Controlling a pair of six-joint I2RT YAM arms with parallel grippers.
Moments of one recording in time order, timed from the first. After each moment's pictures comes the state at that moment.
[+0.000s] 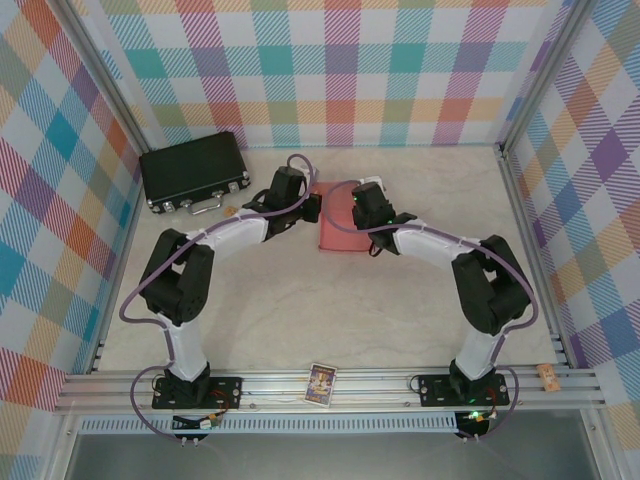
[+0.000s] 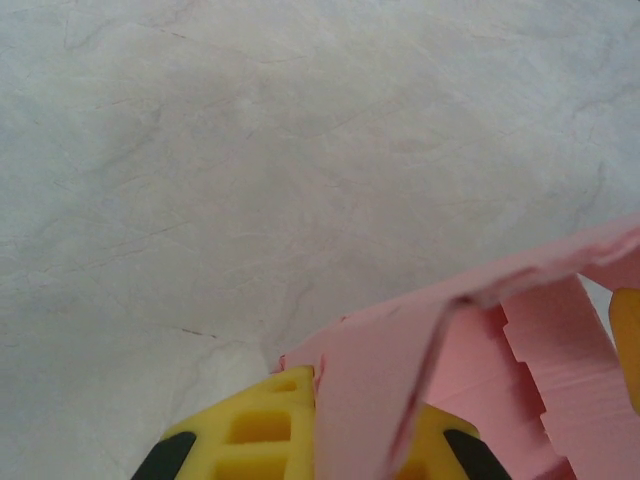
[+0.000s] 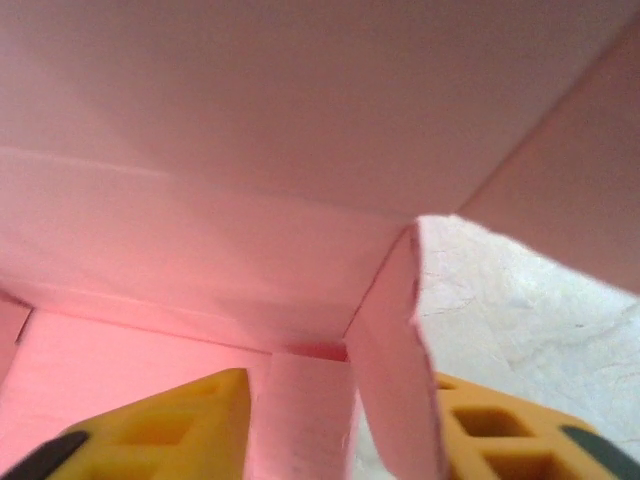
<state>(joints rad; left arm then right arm) -0.51 1.87 1.31 -0.08 0.08 -0.24 0.58 1.76 1.15 -0.14 0.41 0.20</state>
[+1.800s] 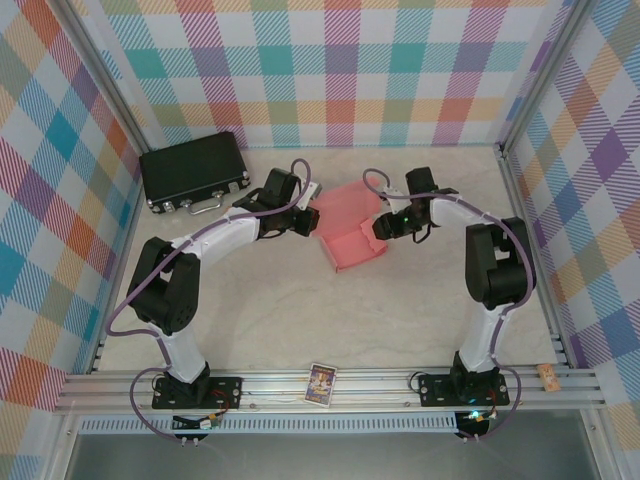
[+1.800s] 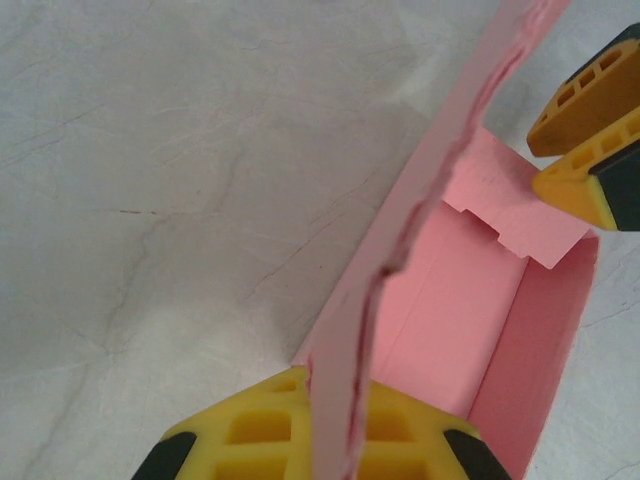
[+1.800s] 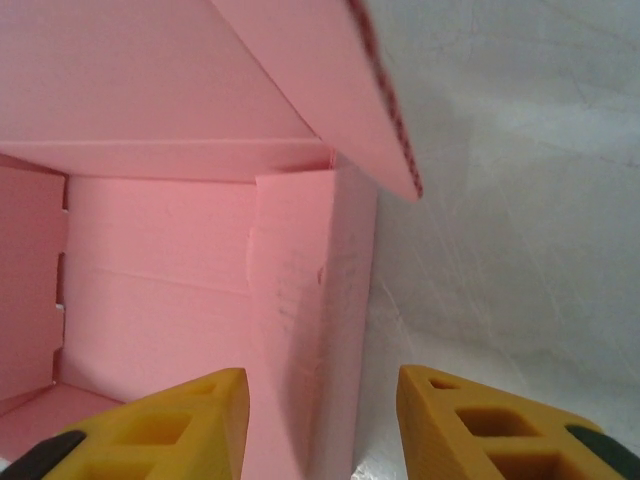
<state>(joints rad) -0.49 1.79 1.31 -0.35 0.25 -0.08 0.22 1.91 1.30 -0.56 -0.46 -0.17</state>
